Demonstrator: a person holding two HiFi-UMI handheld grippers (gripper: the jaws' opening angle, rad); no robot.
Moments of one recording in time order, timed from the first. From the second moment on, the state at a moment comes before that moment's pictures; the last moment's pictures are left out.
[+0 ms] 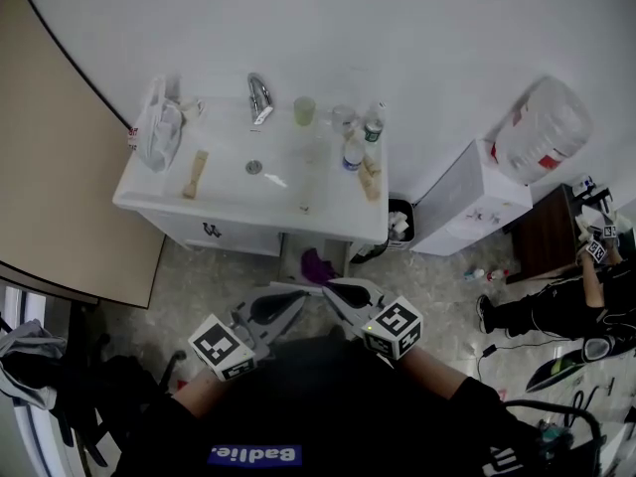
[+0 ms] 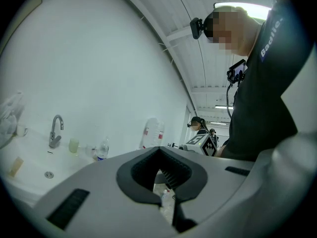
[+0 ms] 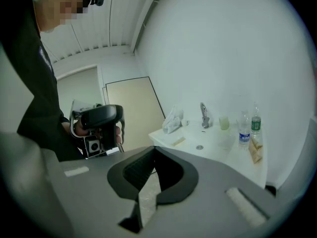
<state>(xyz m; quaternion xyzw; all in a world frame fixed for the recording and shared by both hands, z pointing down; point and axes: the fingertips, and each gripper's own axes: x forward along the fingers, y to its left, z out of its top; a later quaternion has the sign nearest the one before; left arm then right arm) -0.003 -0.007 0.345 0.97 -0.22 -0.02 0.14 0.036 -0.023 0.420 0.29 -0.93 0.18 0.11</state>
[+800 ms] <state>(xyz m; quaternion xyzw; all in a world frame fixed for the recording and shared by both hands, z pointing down) 0.013 0.010 0.347 0.97 -0.19 0.00 0.13 0.031 0.003 0.364 0.29 -0.94 0.15 0.03</state>
